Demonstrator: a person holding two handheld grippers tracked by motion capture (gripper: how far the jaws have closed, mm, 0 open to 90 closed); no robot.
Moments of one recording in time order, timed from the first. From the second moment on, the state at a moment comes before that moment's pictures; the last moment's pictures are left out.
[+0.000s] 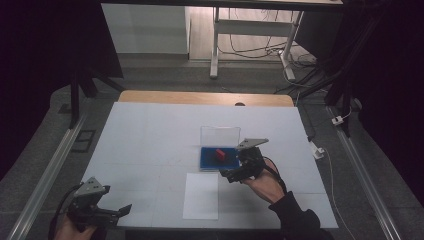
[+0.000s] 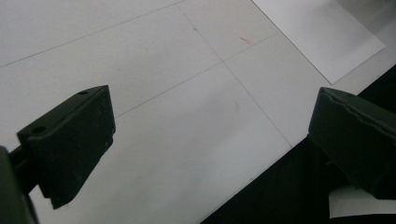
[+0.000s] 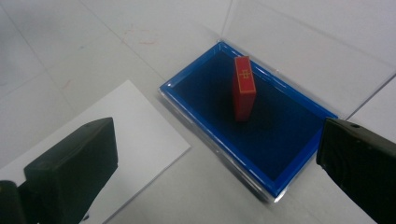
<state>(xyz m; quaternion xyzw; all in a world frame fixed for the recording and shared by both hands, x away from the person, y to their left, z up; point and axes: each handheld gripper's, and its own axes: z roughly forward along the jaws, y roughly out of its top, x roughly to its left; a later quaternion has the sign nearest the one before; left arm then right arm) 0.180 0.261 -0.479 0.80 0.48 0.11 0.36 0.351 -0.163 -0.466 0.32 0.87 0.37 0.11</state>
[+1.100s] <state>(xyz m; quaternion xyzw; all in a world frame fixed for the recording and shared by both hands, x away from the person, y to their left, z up) 0.181 0.261 -0.479 0.80 0.48 0.11 0.35 0.396 -0.133 -0.488 0.31 0.89 0.33 0.12</state>
